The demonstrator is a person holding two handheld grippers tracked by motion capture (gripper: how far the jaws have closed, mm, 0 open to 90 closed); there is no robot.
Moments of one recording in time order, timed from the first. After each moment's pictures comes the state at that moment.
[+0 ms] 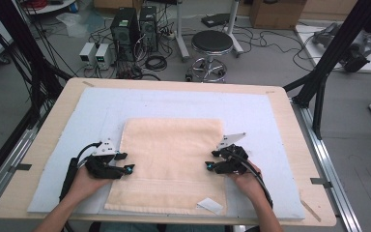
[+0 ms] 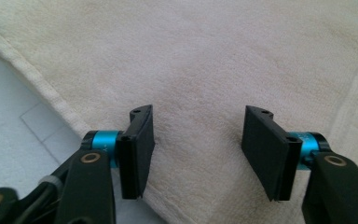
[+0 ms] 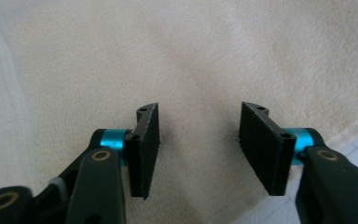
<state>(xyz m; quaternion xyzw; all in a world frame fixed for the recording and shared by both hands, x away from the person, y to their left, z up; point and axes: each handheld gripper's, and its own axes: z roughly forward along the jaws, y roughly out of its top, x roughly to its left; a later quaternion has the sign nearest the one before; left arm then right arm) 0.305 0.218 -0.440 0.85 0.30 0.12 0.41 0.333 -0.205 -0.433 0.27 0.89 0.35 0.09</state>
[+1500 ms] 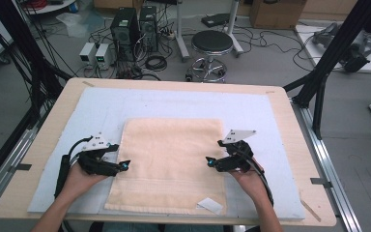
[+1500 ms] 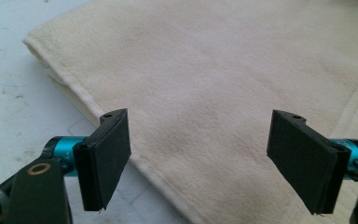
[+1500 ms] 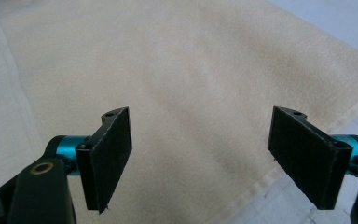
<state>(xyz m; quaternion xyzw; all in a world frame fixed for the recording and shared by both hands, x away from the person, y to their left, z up) 0.311 0.232 -0.418 0.83 0.33 0.14 0.43 0.330 -0.213 -0.409 0.29 0.86 0.40 0.13</state>
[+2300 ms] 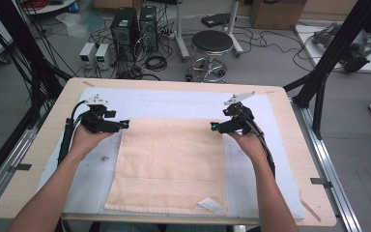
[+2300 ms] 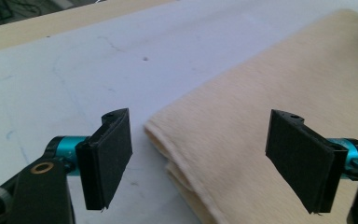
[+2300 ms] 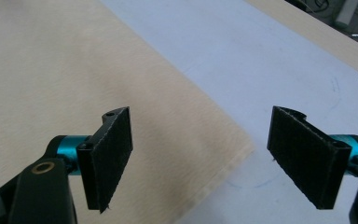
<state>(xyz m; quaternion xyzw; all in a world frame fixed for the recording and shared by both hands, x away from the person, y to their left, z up) 0.418 0.242 -0.386 0.78 0.42 0.16 0.43 0.431 -0.221 -0.372 0.33 0.85 0.37 0.16</state>
